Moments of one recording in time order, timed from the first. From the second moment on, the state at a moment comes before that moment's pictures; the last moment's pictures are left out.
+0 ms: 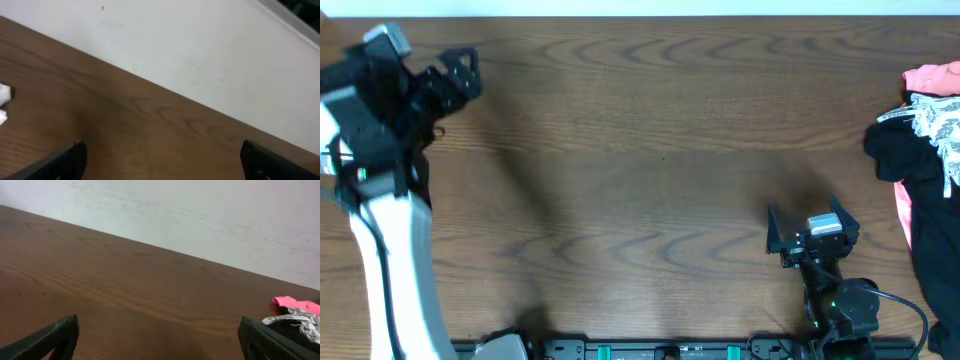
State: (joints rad) left arm 0.34 1.28 1.20 -0.34 0.44 -0.36; right arm 0.15 0.01 0.01 -0.07 0.02 -0.17
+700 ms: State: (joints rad) left arm 0.34 0.71 0.45 -0.37 0.44 -0.36; right arm 0.15 0.01 0.01 -0.07 0.02 -0.17
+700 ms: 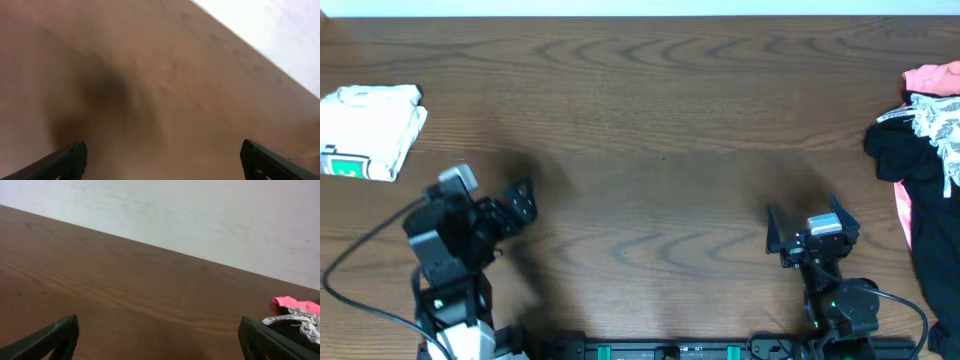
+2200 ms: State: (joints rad) left arm 0.01 0.40 0.07 0.02 0.17 -0.26; right arm 0.15 0.01 0.01 -0.07 0.02 -0.17
